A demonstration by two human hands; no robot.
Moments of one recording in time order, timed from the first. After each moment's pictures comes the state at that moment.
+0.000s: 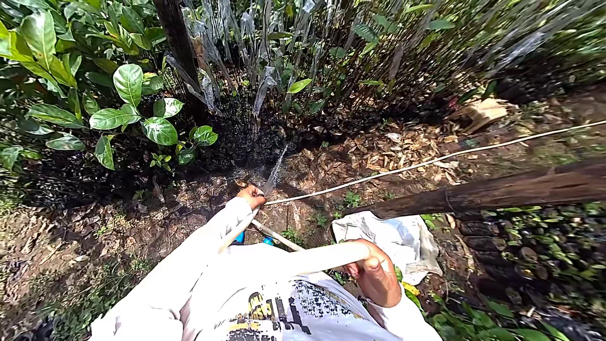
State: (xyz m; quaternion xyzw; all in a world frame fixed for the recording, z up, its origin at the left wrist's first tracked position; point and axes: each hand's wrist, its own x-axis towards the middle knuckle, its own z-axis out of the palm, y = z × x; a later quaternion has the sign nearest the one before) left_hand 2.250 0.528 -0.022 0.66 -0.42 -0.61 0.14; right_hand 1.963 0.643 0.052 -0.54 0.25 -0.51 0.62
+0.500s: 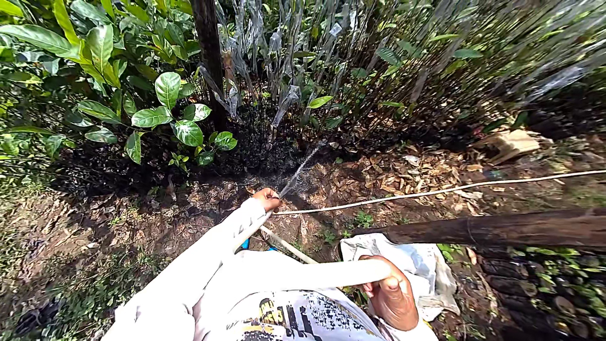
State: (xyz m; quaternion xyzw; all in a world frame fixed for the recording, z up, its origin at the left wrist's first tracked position) left_hand 2.254 0.526 -0.006 0.63 -0.42 -0.63 0.20; right_hand 1.966 0.642 0.058 -0.54 0.25 -0.52 0.61
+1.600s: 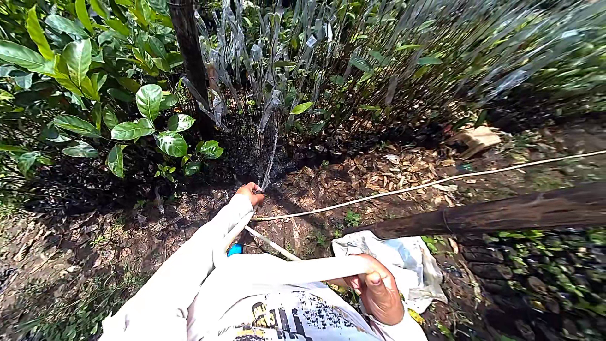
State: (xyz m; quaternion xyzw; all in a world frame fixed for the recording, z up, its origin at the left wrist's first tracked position) left_hand 2.258 0.495 -0.003 0.69 -0.47 -0.53 0.15; right_hand 1.957 0.644 0.053 -0.54 0.26 -0.53 0.60
